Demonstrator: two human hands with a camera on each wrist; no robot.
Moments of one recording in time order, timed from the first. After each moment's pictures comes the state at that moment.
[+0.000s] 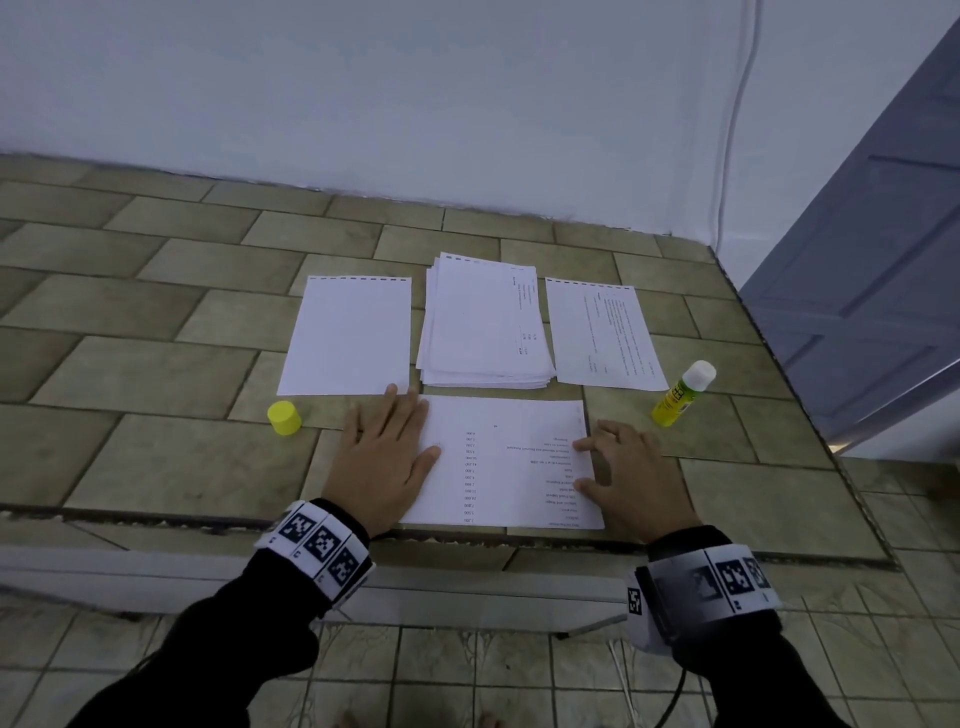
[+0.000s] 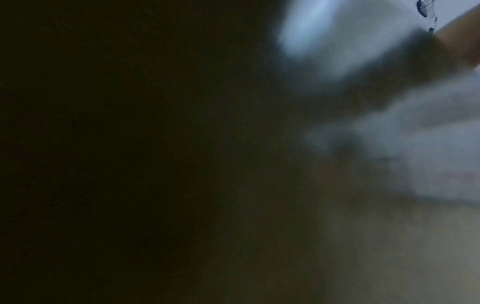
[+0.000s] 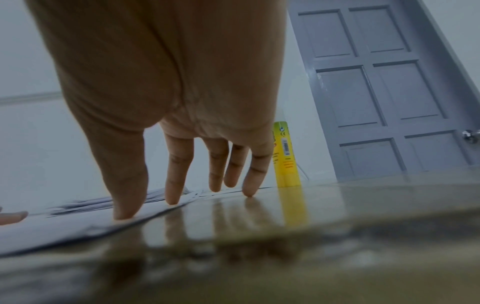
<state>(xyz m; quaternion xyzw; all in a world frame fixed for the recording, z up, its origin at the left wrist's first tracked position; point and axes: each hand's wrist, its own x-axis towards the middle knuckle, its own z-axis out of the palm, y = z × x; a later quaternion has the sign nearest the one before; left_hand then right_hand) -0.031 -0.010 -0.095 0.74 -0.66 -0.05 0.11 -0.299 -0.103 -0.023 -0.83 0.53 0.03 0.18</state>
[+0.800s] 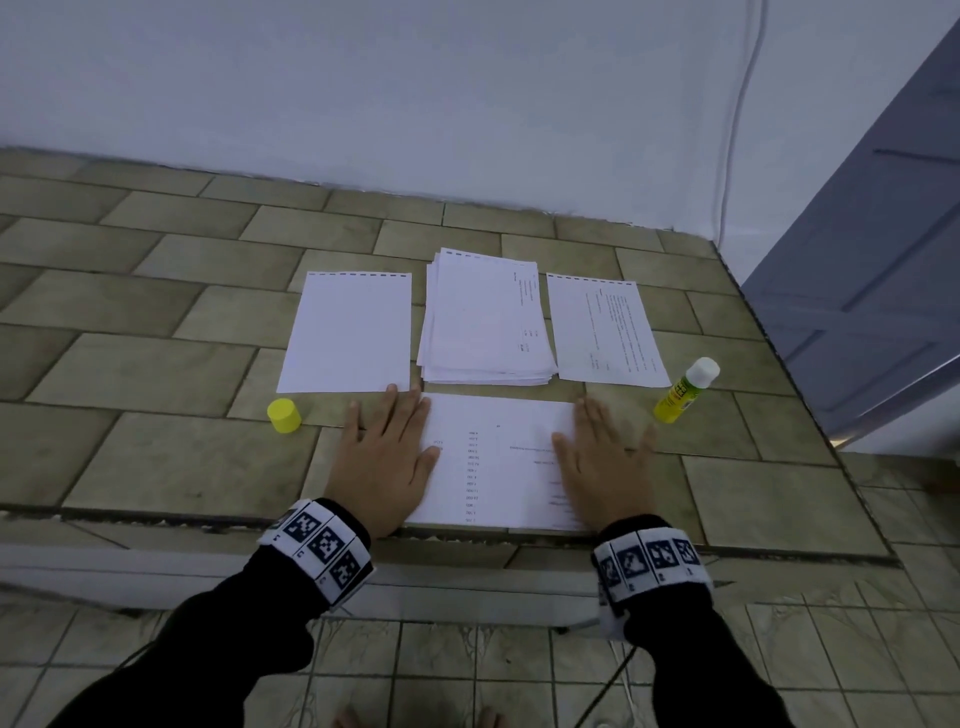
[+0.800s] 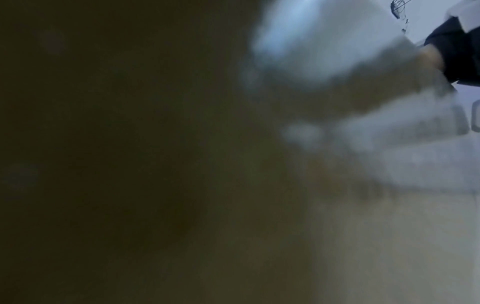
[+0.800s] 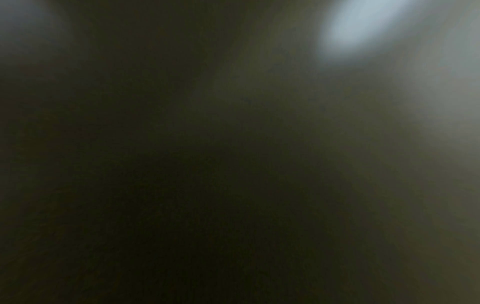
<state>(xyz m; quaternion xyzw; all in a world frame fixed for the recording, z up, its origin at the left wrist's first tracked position) -0.031 -0.011 -0.105 0.74 -0.66 0.00 0.10 -0.270 -0.114 -0.077 -0.81 0.57 0.03 0.09</state>
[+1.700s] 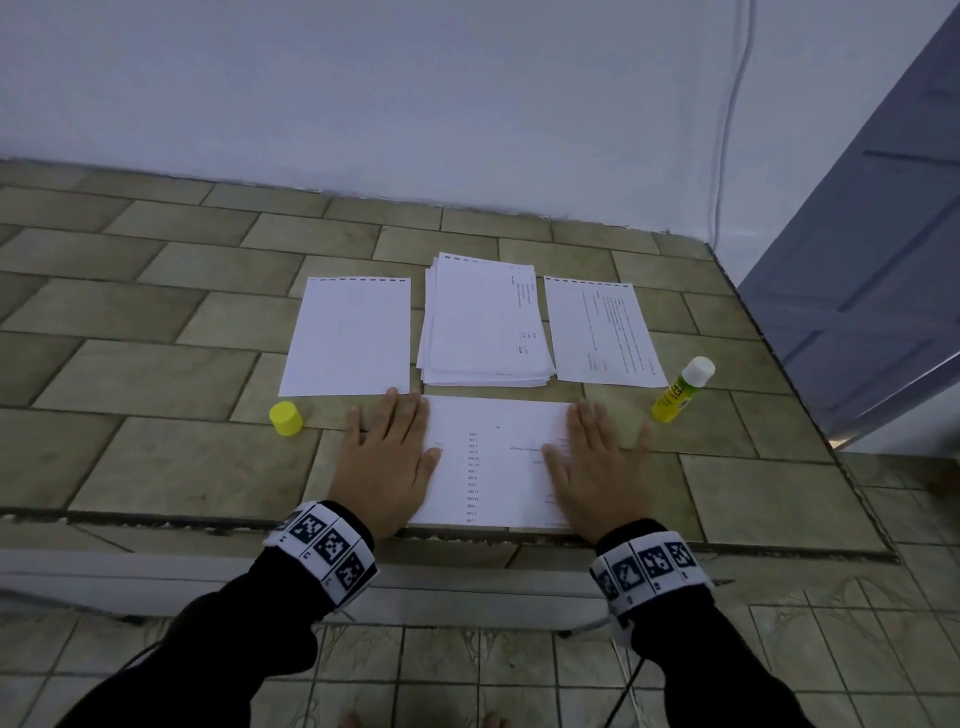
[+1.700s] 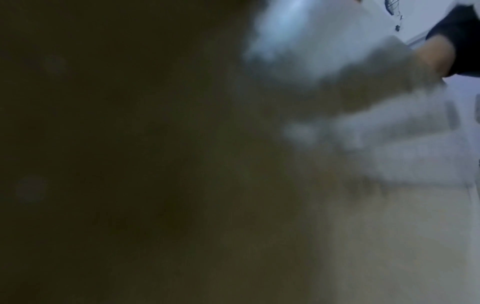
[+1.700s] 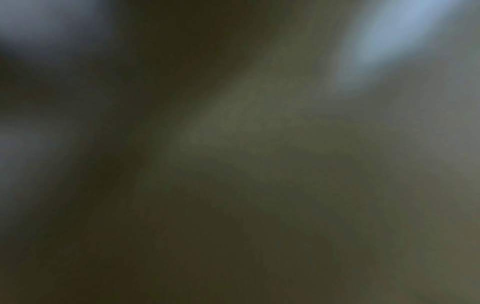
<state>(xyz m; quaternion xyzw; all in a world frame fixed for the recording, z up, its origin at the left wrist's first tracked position) -0.037 -0.012 -0.102 0.74 -0.66 0.01 0.10 -0.274 -0.104 -0.075 -0.84 0.54 0.03 0.04</state>
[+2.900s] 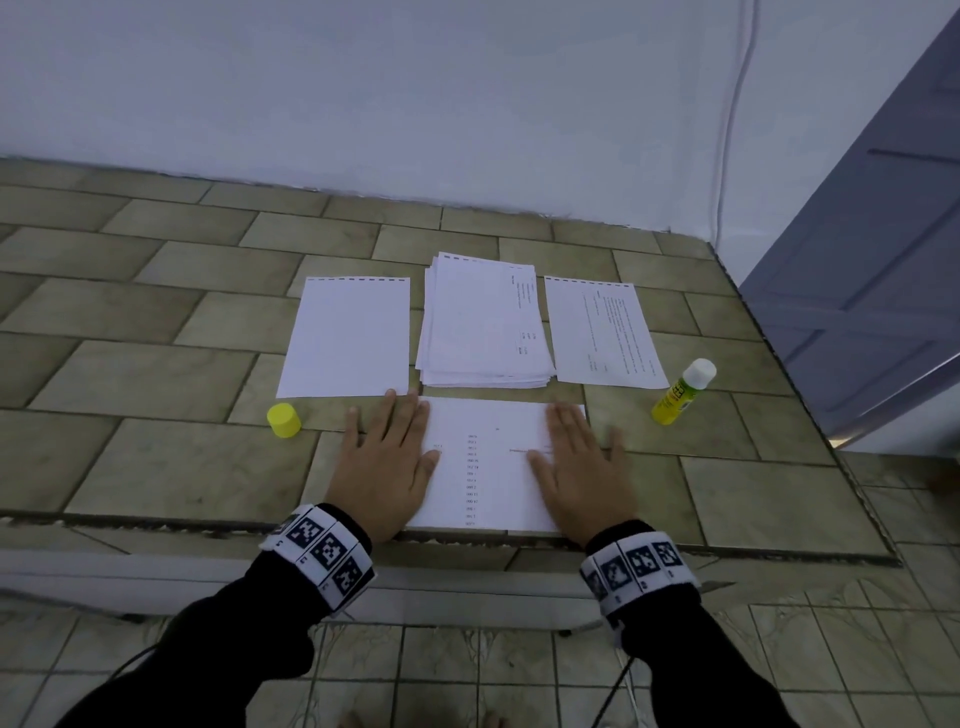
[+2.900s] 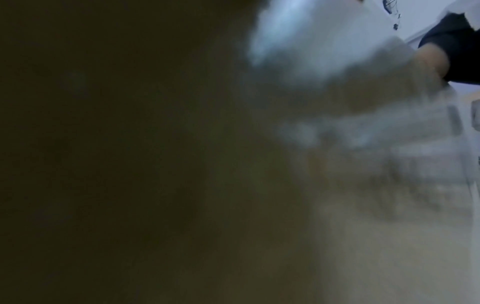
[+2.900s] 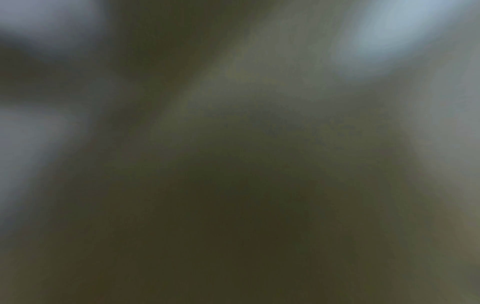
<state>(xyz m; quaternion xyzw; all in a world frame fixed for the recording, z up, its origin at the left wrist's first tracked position) -0.036 -0.012 -0.102 0.75 -0.66 0.00 0.08 -0.265 -0.101 -0.078 -0.86 0.50 0.02 0.08</state>
